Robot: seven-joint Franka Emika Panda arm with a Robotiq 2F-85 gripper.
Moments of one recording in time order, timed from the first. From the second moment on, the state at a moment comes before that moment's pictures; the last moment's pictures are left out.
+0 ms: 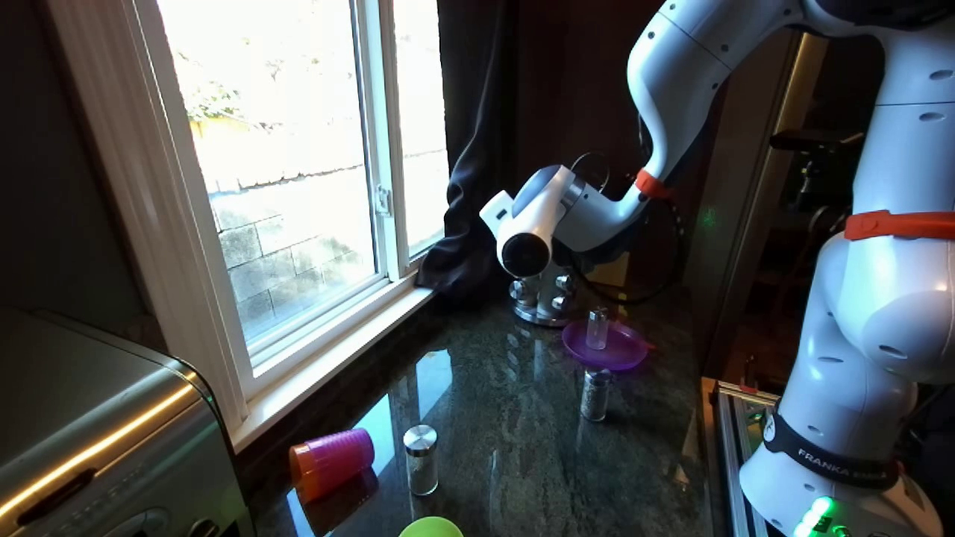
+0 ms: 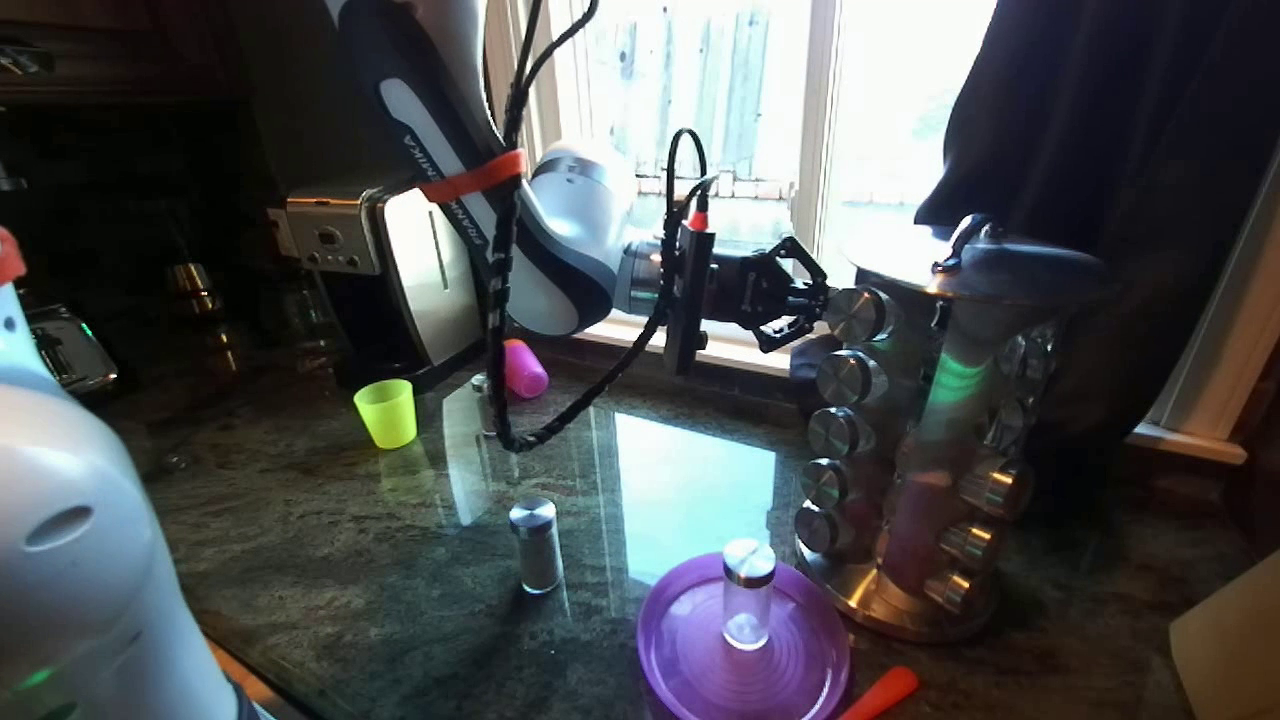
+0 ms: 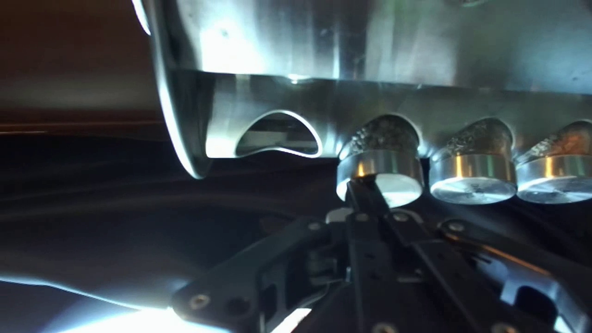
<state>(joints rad) -0.07 0.05 -0.06 -2.44 -1.91 1.97 0.98</state>
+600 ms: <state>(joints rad) -0.08 0.07 -0.07 -2.40 -1.90 1.97 0.98</state>
